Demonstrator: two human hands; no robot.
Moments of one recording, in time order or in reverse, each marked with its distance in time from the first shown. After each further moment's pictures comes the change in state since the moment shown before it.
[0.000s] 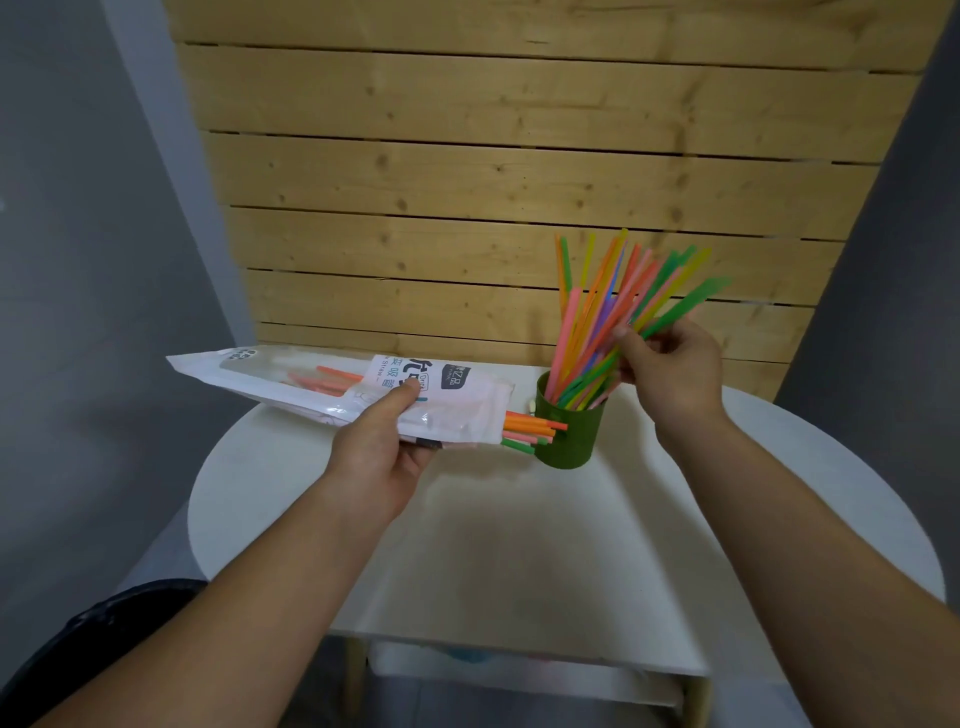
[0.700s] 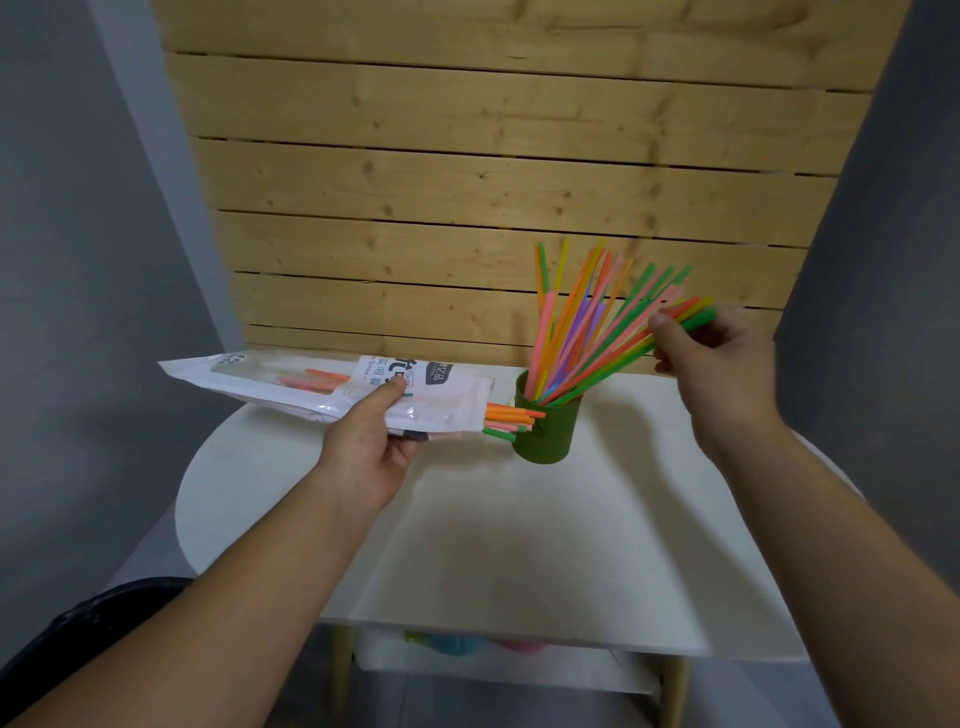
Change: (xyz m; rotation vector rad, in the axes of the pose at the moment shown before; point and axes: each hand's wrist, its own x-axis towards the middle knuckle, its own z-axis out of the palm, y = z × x) left_hand -0.004 -0.003 0.005 -0.009 0.018 -0.002; right_hand -0.017 -0.030 -0.056 0.045 0.023 -0.145
